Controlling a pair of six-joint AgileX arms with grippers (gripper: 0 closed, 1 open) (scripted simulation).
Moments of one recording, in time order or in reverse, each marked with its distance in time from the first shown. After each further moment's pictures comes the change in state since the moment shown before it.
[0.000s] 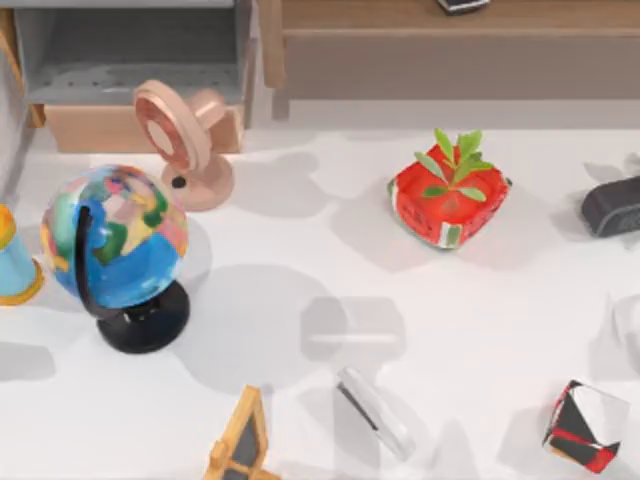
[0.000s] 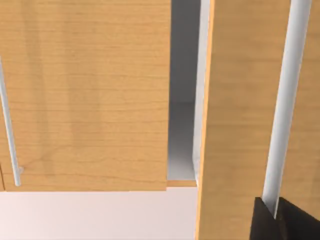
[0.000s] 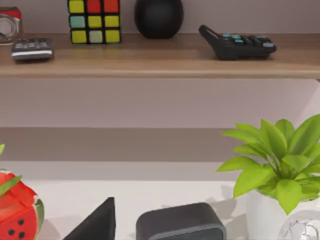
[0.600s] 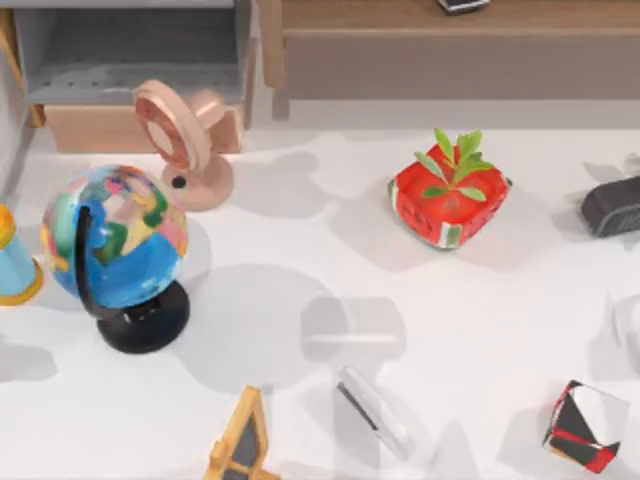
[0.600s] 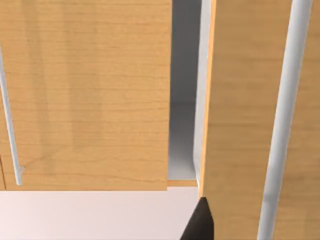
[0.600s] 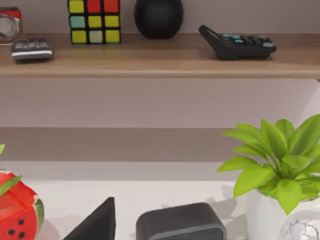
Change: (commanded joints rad) left arm 0.000 0.000 0.000 0.000 0.000 0.000; right arm 0.000 0.000 0.000 0.000 0.000 0.000
